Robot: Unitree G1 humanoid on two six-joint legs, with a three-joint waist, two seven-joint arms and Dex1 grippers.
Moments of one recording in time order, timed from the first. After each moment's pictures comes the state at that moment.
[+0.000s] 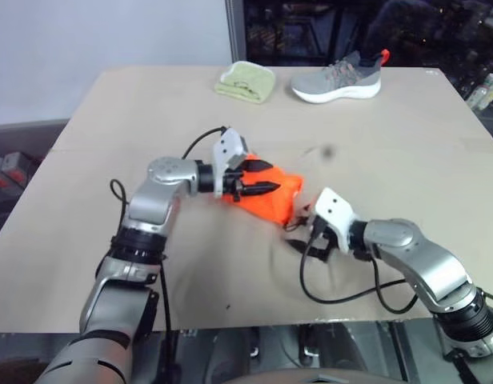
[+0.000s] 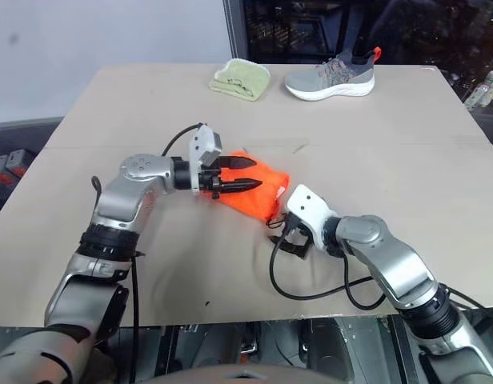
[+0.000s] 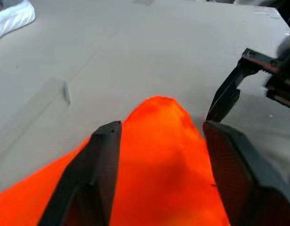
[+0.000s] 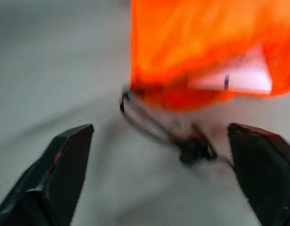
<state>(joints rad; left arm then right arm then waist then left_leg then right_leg) -0.67 0.53 -0.12 0.13 -0.28 0.41 -1.15 -0.35 -0.62 0.40 -0.45 0.19 0.78 0.65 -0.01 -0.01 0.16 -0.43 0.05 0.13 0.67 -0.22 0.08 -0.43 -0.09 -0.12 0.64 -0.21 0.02</state>
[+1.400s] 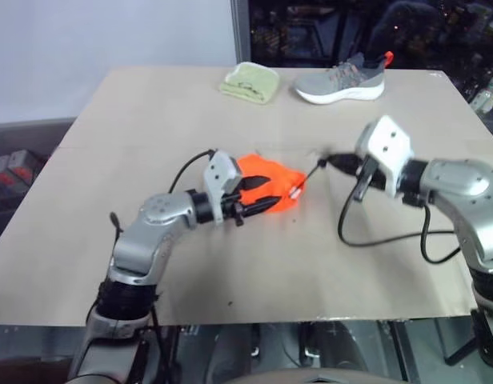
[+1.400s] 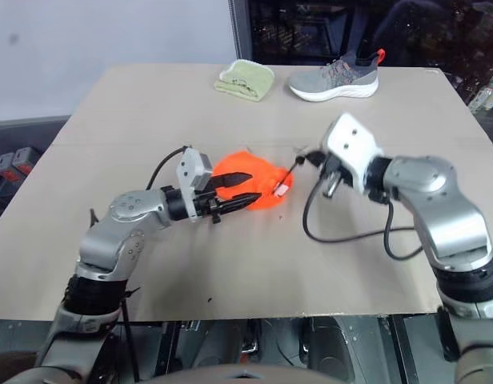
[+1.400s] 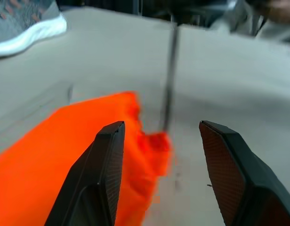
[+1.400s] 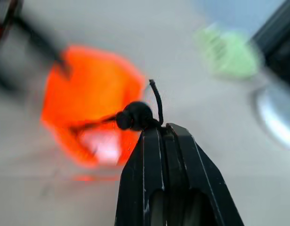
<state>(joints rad) -0.46 0.42 -0.06 -0.25 -0.42 0.58 -0.84 -0.70 -0.63 0.02 -0.51 0.26 0.90 0.71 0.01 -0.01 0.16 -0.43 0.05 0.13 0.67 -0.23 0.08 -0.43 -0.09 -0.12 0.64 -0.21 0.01</state>
